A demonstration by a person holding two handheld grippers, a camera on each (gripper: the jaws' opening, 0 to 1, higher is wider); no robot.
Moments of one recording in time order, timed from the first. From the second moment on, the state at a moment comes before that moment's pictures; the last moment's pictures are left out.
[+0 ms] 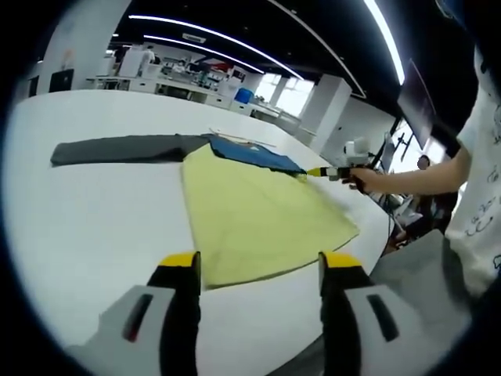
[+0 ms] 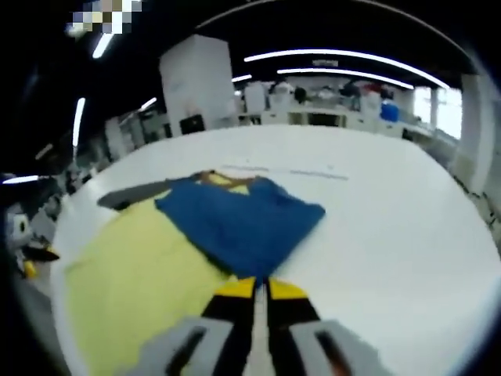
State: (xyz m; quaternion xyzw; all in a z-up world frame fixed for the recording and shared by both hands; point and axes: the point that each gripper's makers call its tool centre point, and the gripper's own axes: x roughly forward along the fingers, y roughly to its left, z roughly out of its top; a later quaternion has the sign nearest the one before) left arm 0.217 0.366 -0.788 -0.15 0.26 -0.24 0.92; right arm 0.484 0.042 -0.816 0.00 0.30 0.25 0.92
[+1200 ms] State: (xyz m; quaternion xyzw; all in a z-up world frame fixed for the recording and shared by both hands) left arm 0.218 0.368 -0.801 -0.15 0.29 -0.24 0.92; right arm 0.549 0.045 -0.831 0.12 0.35 0.20 0.91
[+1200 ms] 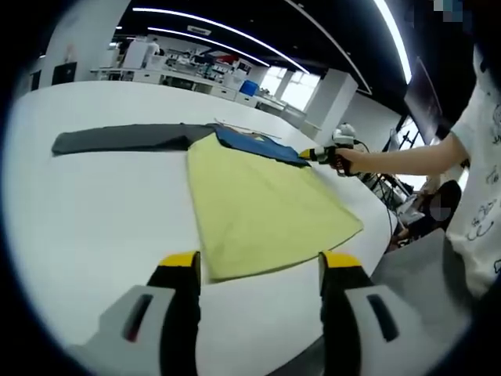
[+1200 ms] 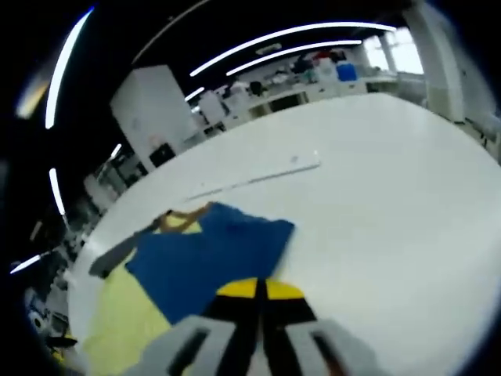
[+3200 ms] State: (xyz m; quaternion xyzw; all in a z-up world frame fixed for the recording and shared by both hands) left arm 0.222 0.380 -0.776 -0.17 0.24 -0.24 0.93; right arm 0.487 0.113 -0.783 -0.08 0.26 0.39 0.88
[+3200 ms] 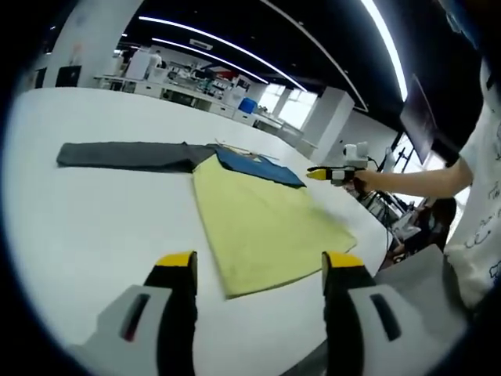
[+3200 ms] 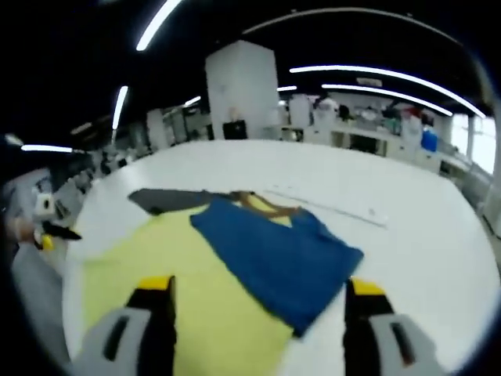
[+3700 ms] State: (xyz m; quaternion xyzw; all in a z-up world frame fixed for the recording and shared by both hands) left arm 0.209 0.373 -0.773 -0.15 0.24 -0.25 0.93; right arm 0.489 0.254 -0.775 -0.10 0.23 0.46 0.85
